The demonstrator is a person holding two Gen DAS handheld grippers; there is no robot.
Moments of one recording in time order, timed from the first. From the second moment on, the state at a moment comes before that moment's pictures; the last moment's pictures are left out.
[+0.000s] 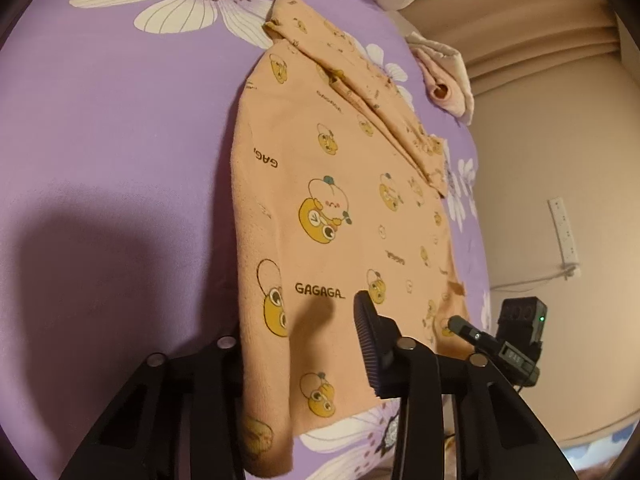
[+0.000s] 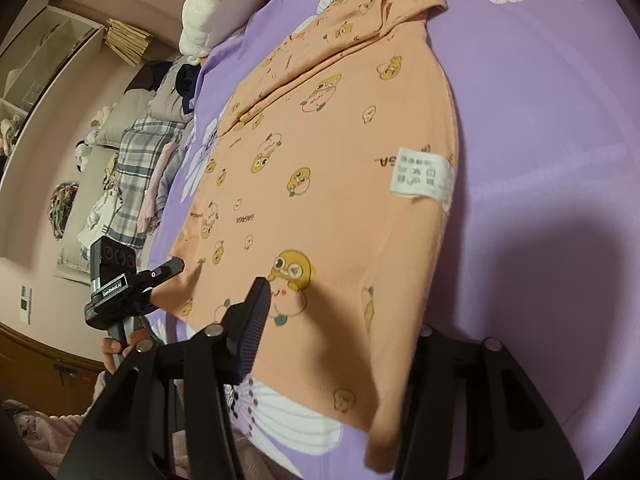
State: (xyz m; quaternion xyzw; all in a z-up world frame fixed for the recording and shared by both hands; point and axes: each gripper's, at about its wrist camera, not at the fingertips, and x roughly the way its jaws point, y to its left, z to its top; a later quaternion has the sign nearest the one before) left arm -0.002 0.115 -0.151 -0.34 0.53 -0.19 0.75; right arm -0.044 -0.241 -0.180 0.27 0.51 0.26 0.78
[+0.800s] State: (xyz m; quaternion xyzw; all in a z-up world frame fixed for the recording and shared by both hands) left arm 0.003 0.113 -0.116 -0.35 0.48 -0.21 0.77; right arm -0.046 -0.248 -0.141 0.28 0.42 0.27 0.82
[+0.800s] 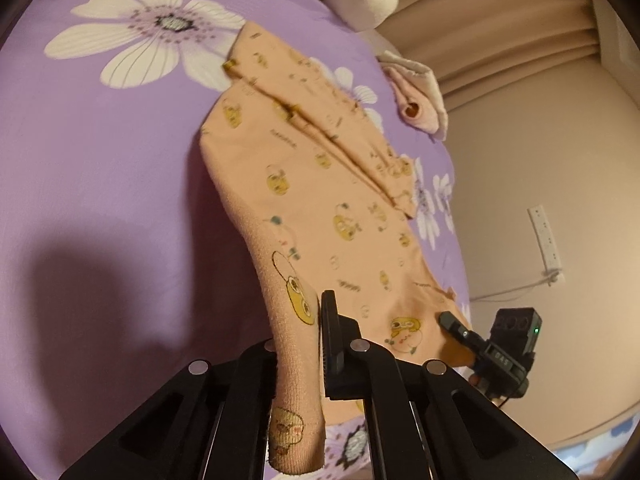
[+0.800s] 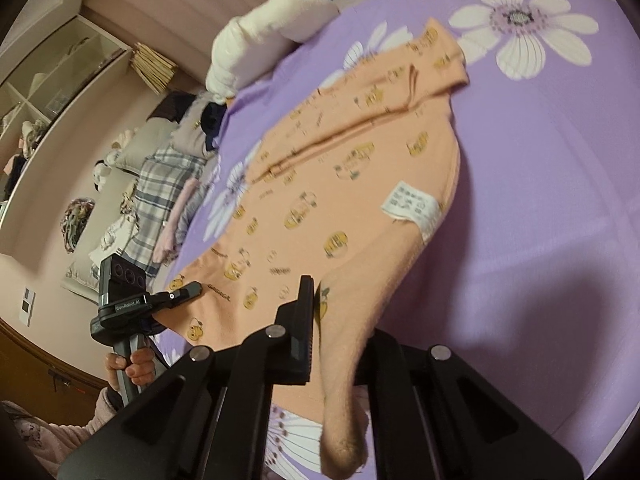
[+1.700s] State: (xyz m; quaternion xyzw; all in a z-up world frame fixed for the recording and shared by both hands) left arm -0.002 0.108 -0.041 -0.29 0.37 -0.26 0.84; right arm -0.063 -0.249 -0.067 0.25 0.32 0.30 0.87
